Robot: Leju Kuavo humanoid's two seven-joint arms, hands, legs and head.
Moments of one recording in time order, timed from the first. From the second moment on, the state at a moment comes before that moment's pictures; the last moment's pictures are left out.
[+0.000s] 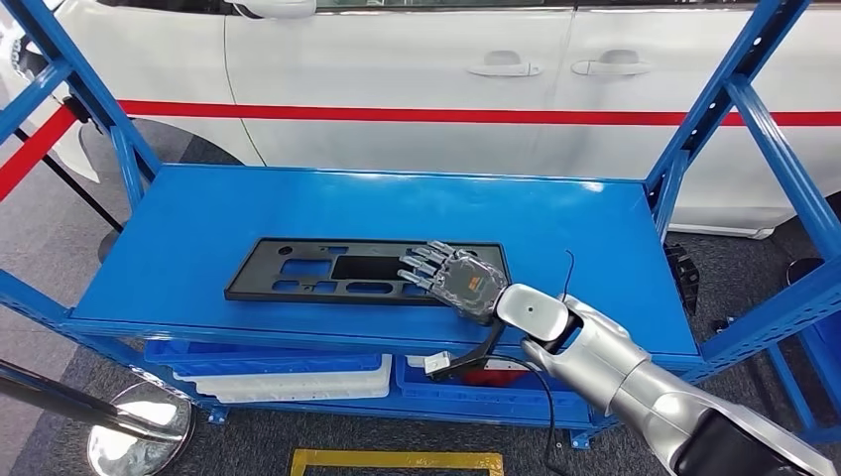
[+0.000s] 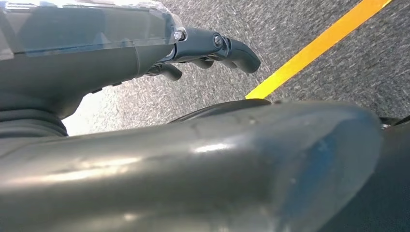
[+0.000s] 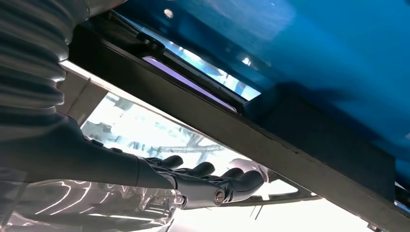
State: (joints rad) left arm -0.12 -0.25 0.90 -0.20 -1.50 0.14 0.05; right arm -0.71 -0.29 0.95 -1.07 1.26 -0.25 -0.22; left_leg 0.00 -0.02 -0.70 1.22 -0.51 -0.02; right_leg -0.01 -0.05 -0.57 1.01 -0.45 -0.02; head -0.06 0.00
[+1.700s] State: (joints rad) left arm -0.12 -0.25 0.90 -0.20 -1.51 0.19 0.03; right arm -0.62 -0.25 0.61 -1.50 0.38 0.14 -0.53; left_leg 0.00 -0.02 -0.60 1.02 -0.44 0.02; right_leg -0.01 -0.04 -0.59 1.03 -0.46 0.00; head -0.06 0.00
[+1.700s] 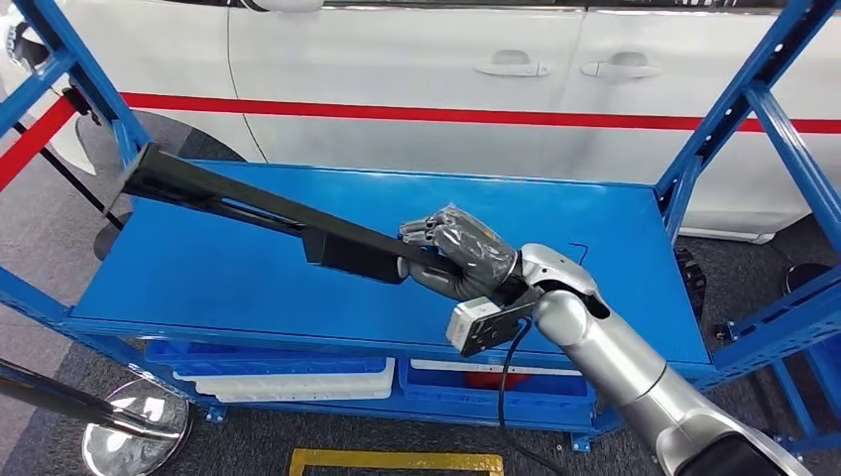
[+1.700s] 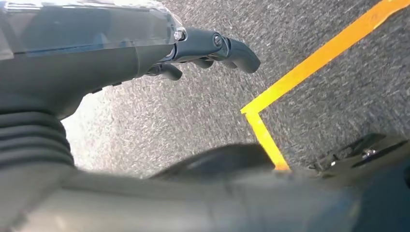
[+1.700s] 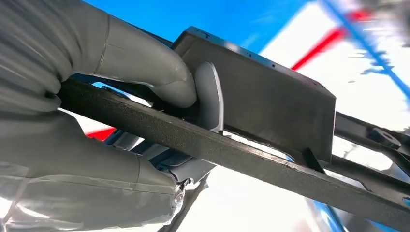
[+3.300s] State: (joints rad) left arm -0.12 -0.24 0.94 -0.20 -1.42 0.24 -0.01; right arm -0.24 -0.31 0.55 -1.80 -0.11 0.30 -0.44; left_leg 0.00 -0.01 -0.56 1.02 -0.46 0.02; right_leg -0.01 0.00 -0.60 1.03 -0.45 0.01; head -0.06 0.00
